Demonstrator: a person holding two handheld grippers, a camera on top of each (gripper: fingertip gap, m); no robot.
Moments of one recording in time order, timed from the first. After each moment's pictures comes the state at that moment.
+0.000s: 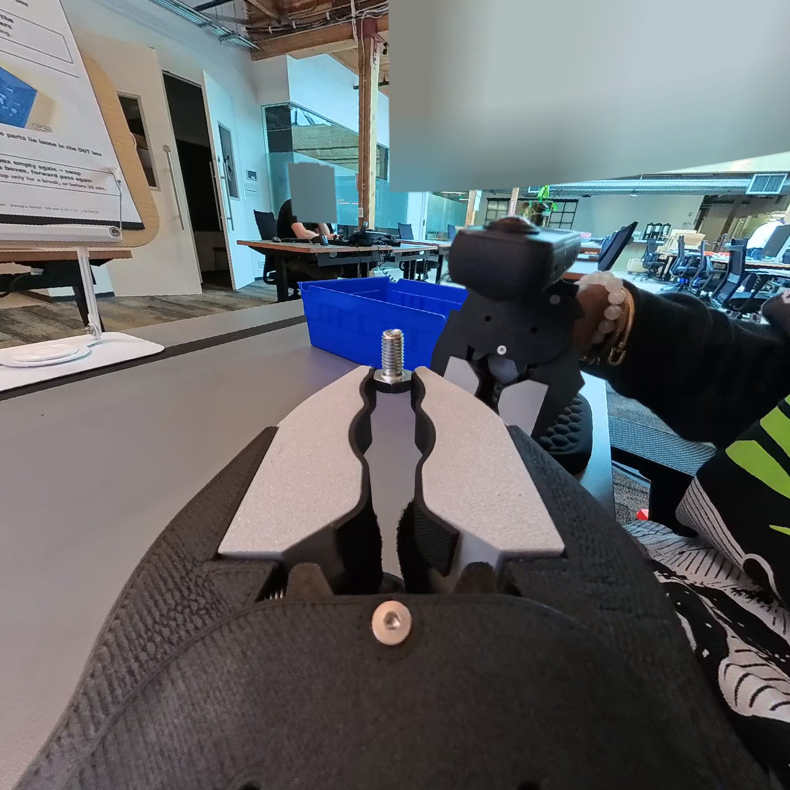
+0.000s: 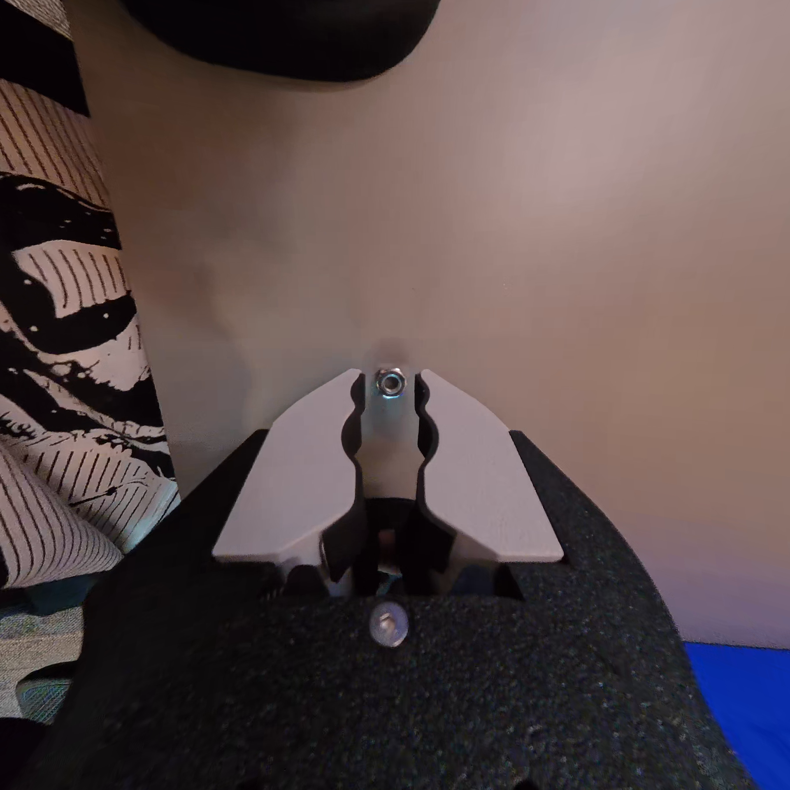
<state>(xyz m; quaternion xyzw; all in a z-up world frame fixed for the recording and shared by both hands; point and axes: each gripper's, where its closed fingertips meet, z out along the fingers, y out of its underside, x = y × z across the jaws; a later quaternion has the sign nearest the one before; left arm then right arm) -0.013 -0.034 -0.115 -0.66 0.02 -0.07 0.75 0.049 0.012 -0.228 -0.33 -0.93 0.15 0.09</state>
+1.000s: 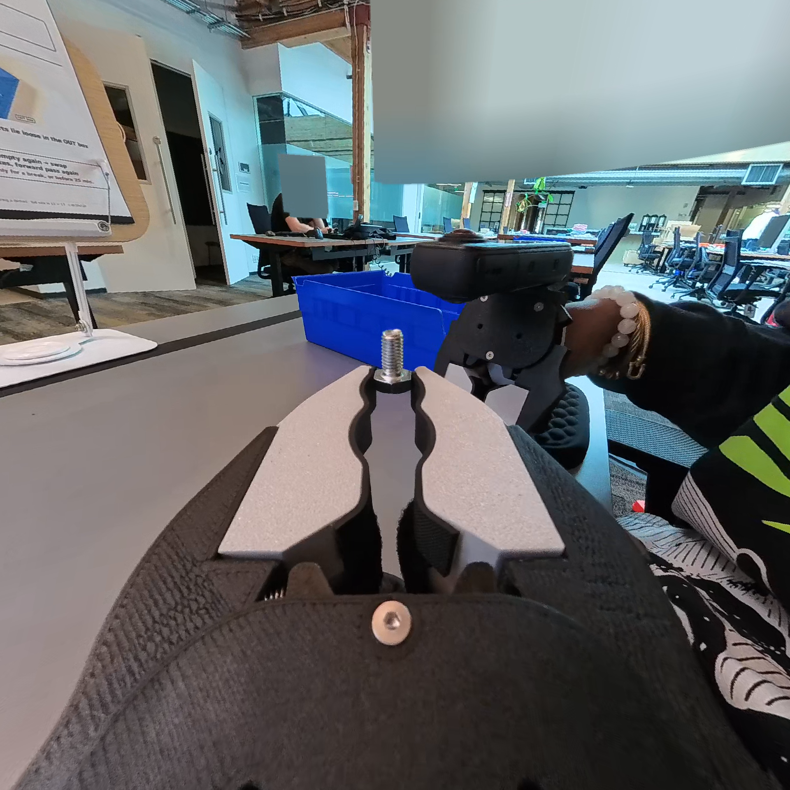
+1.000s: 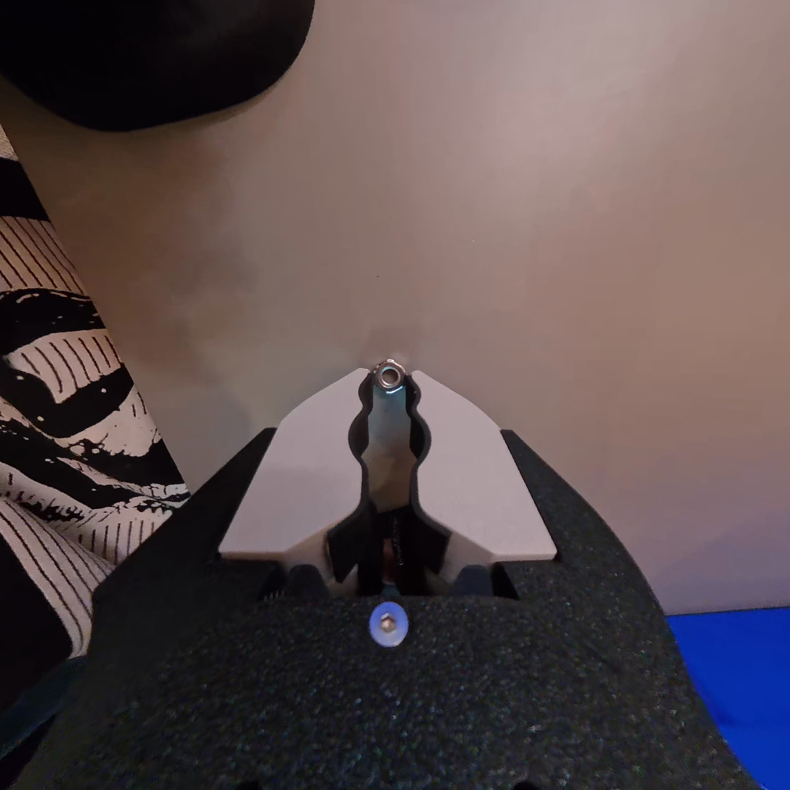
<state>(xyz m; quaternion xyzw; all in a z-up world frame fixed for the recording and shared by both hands) -0.010 -0.034 -0.118 -0.67 0.03 -0.07 0.74 0.050 0.017 -0.239 -0.46 -0.87 0.18 0.08</state>
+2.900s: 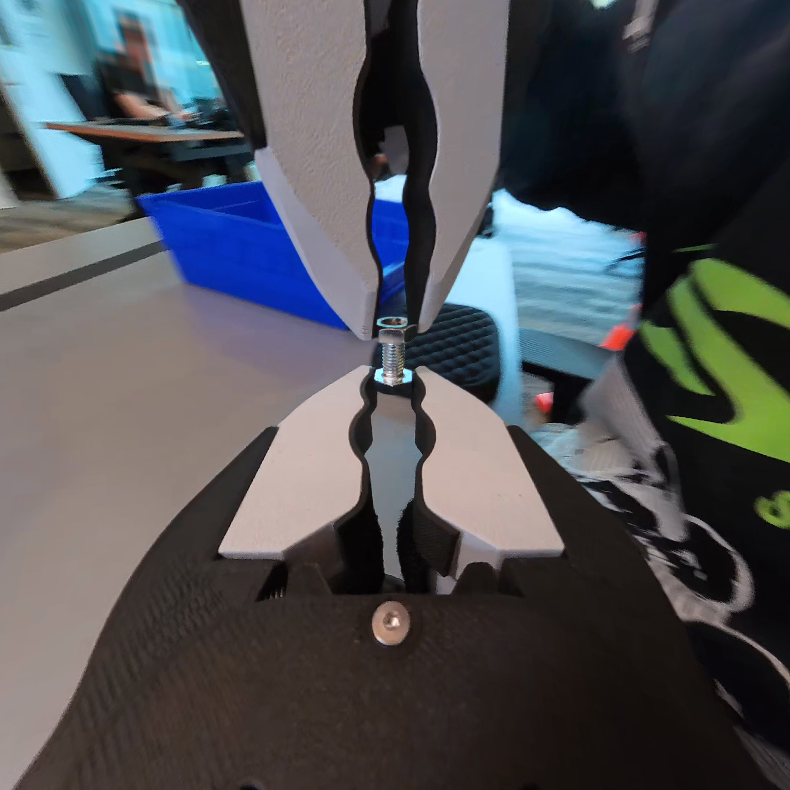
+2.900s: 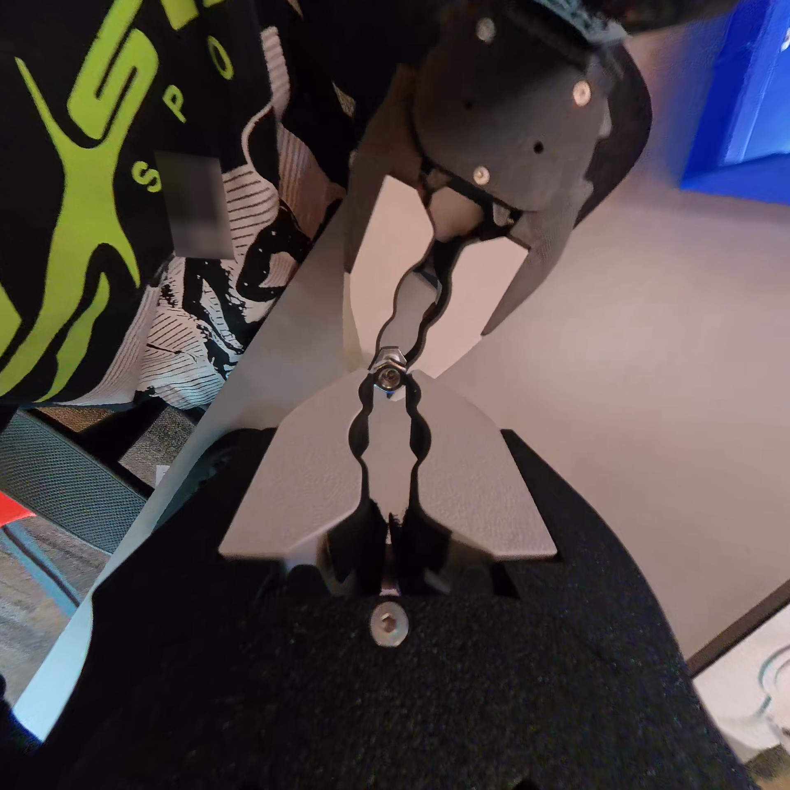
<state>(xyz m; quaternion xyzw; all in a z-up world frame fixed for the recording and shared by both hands) 0.038 -0.024 -0.139 -0.74 0.13 -0.15 0.65 0.031 -0.047 -0.110 0.01 -0.99 0.16 0.01</state>
